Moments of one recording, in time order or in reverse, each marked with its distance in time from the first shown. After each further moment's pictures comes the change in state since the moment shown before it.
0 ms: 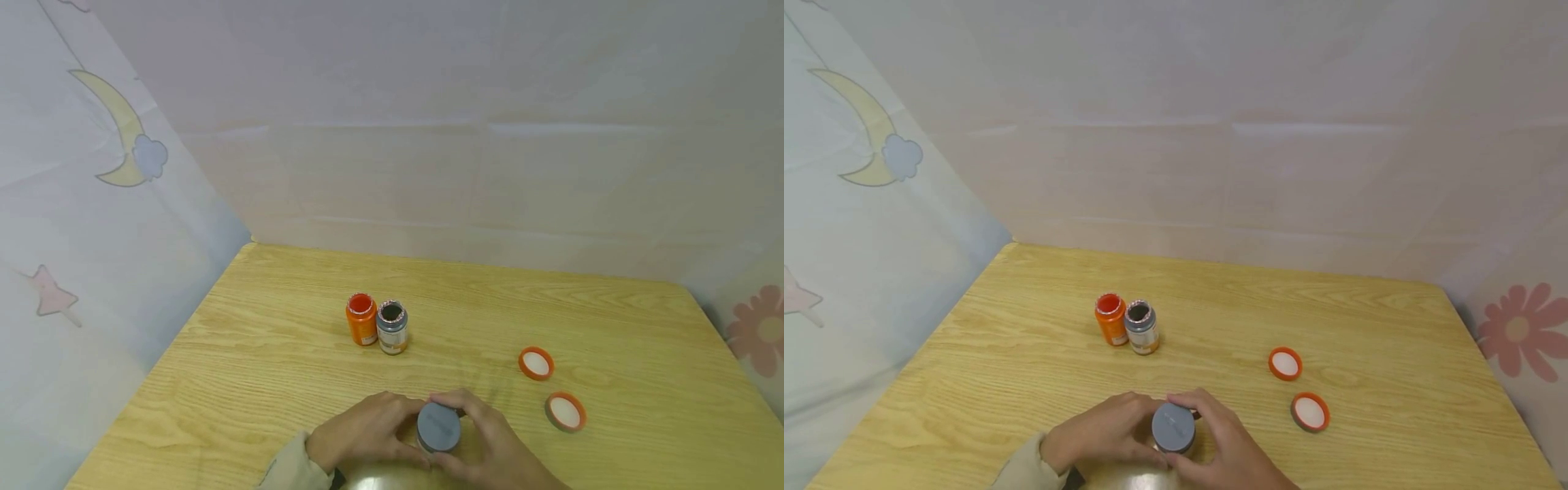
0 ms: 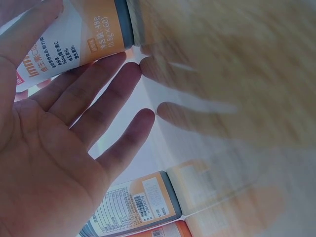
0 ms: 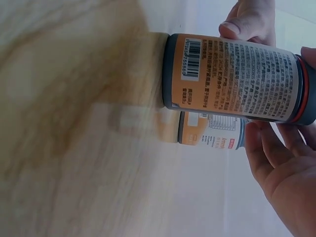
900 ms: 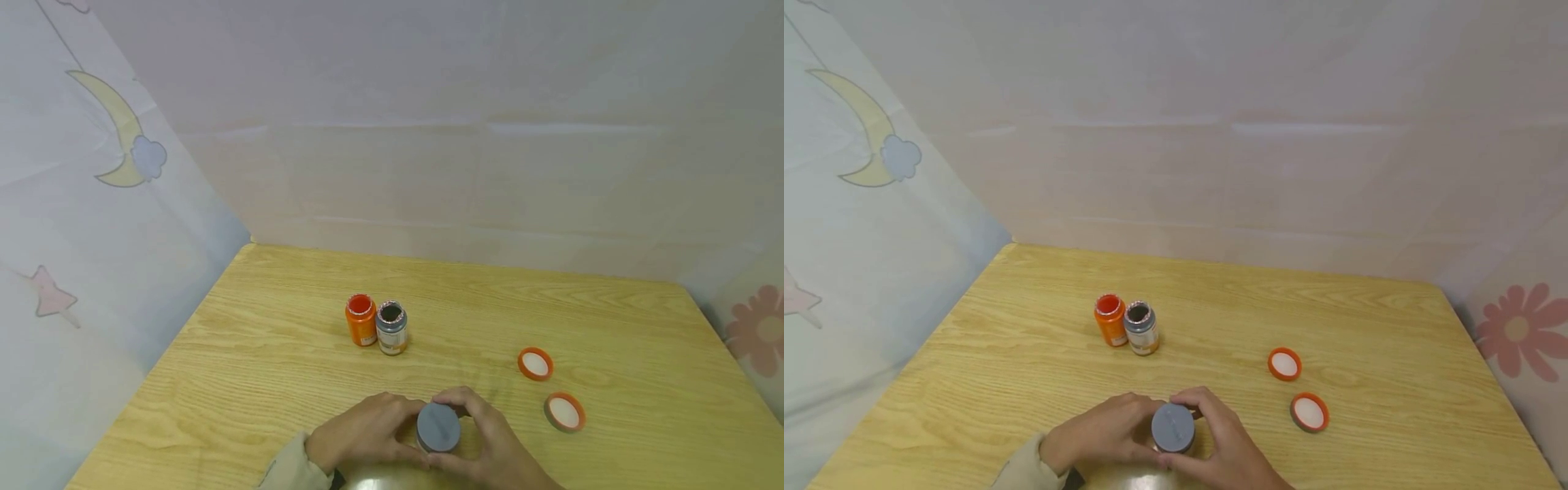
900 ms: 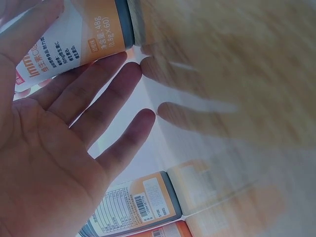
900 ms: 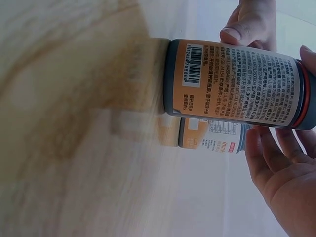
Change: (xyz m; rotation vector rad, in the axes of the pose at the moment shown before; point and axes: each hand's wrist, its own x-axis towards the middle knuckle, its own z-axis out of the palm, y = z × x) left_hand 0.001 0.000 -0.001 0.003 -0.019 -0.013; right_hand 0.003 -0.001 0.002 0.040 0.038 0.019
